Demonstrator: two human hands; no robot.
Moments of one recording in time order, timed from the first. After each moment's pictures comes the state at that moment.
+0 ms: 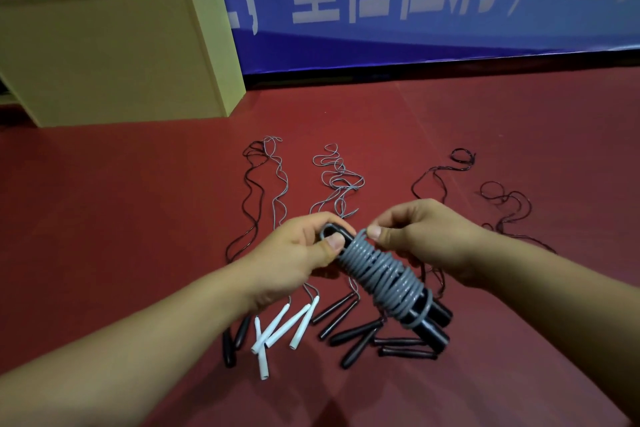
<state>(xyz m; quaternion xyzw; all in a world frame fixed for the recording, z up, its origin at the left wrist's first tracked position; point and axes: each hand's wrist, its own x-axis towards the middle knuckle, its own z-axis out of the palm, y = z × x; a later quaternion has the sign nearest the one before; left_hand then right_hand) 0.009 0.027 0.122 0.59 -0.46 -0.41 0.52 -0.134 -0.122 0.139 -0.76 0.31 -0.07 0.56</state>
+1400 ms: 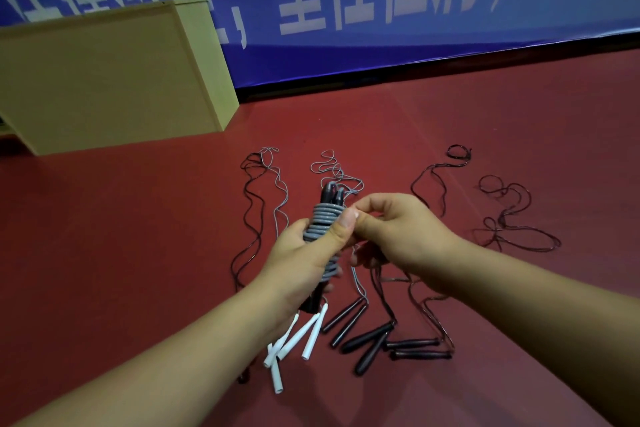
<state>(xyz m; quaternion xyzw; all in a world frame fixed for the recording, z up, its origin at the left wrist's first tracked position) -0.011 0.022 0.131 0.67 -0.27 -0.36 0.59 -0.113 -0.089 0.143 -0.71 0.25 -0.20 0.63</state>
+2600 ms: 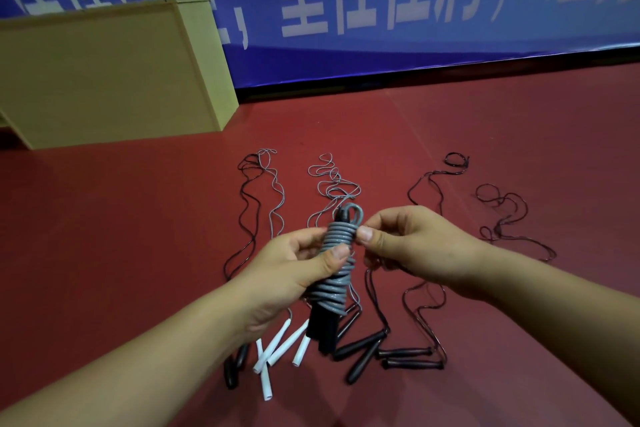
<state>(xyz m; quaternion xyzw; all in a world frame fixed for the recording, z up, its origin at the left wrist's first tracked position) 0.003 0.029 0.133 0.62 -0.32 -0.44 0.57 -0.133 -0.117 0.140 -0.77 0.19 -0.12 0.59</state>
